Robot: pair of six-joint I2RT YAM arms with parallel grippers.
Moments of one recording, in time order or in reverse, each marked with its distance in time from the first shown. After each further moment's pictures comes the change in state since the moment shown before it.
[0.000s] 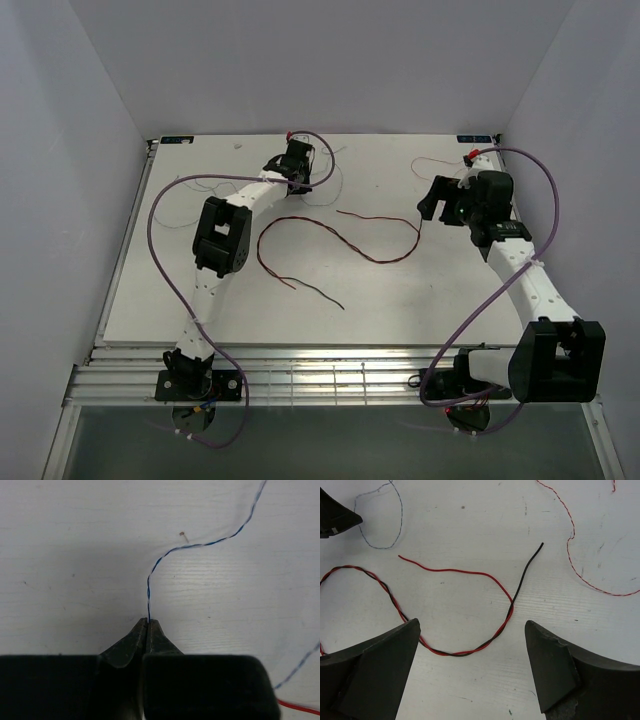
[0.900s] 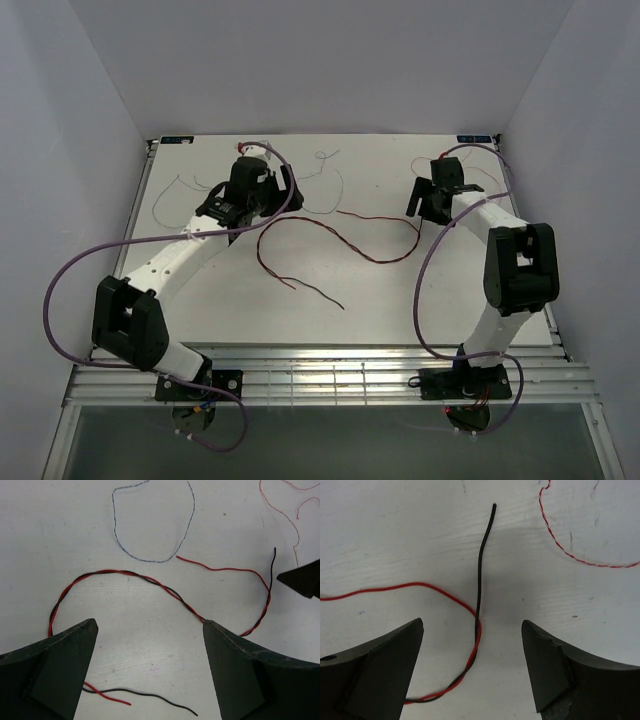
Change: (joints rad) left arm -0.021 -0.904 -0.745 0.072 0.159 -0.179; right arm 0.103 0.470 0.241 -0.169 0.316 0.137
